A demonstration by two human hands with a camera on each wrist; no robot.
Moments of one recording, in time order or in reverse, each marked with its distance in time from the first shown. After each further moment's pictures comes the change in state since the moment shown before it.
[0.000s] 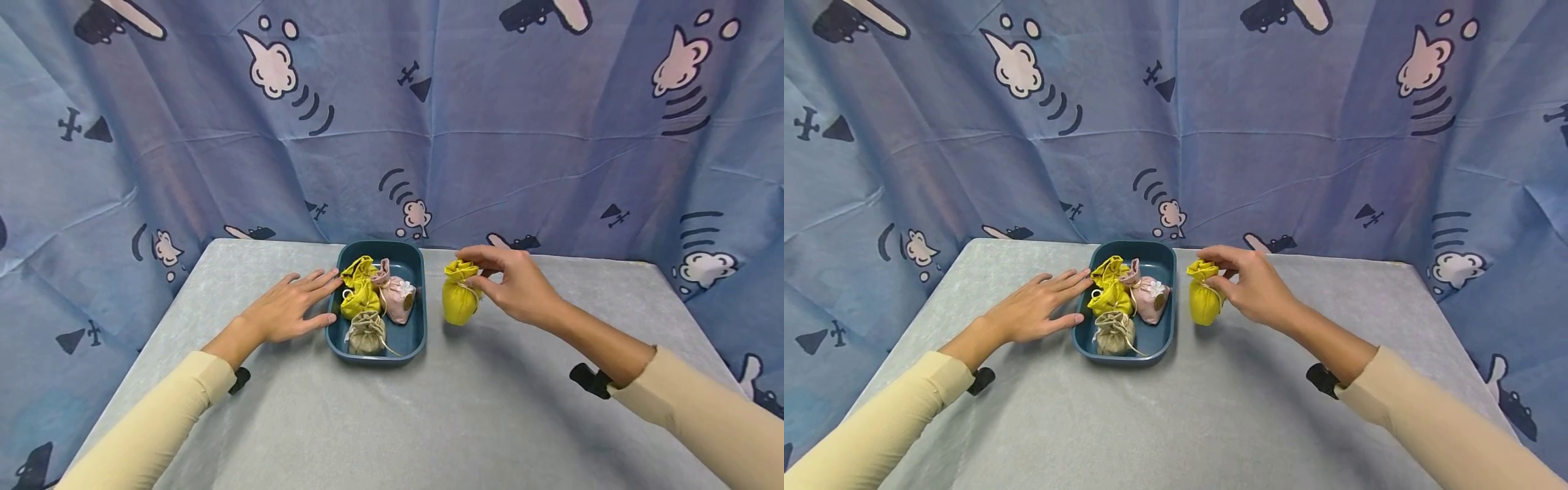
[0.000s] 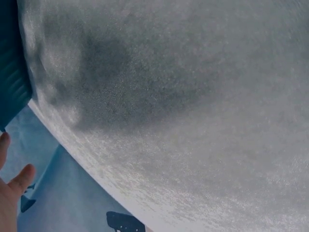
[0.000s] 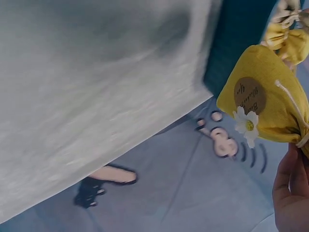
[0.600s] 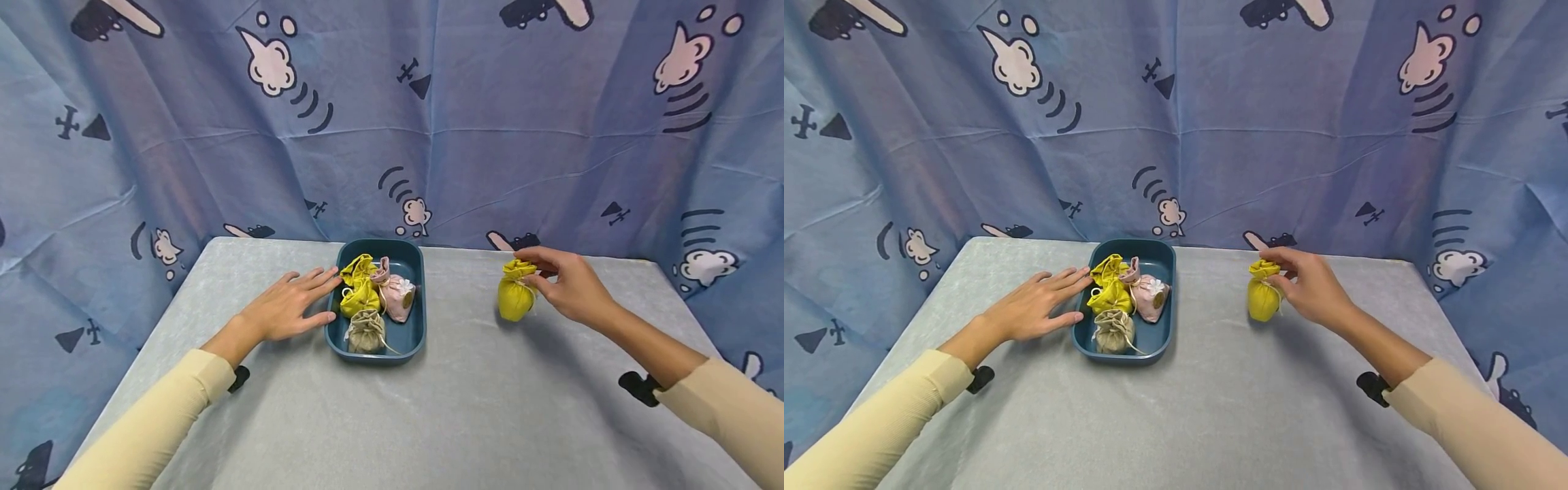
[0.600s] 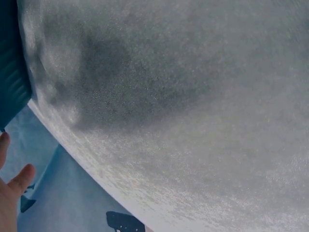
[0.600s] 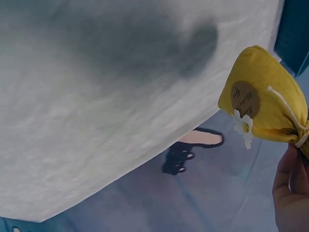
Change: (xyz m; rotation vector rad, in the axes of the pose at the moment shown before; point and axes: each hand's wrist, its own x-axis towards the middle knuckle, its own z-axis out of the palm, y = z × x) left_hand 0.001 0.000 -0.001 0.011 -0.010 -0.005; right_hand -0.036 0.064 -0.036 -0.143 0.077 0.060
